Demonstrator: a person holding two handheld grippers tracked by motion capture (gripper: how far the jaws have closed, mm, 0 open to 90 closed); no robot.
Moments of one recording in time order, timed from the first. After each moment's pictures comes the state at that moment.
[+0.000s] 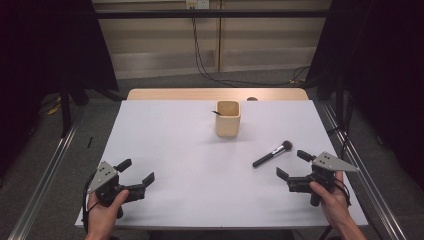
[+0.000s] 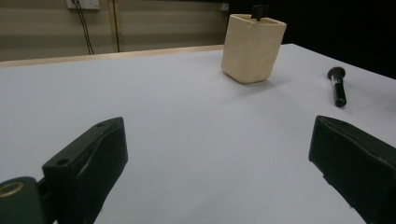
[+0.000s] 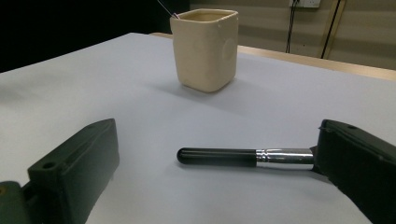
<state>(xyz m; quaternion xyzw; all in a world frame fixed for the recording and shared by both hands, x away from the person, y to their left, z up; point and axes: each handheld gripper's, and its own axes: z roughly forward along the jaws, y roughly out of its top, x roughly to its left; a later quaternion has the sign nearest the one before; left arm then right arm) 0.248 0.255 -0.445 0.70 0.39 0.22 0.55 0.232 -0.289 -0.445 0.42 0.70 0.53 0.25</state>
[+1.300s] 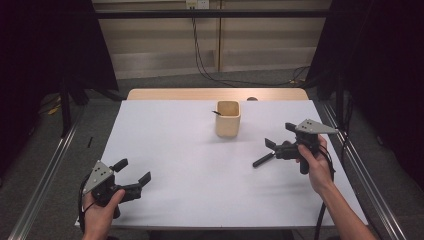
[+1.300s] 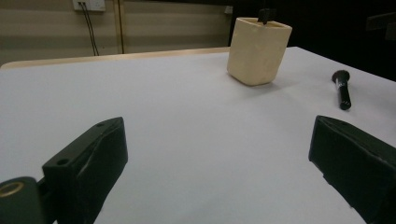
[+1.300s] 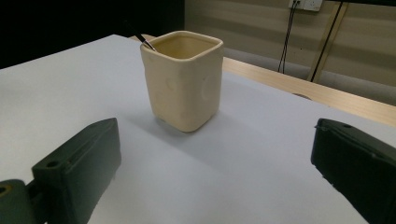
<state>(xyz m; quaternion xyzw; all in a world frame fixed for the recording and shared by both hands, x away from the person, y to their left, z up) 0.246 0.262 -0.444 0.70 0.39 0.22 0.55 0.313 -0.271 -0.415 0.41 0.72 0.50 0.26</state>
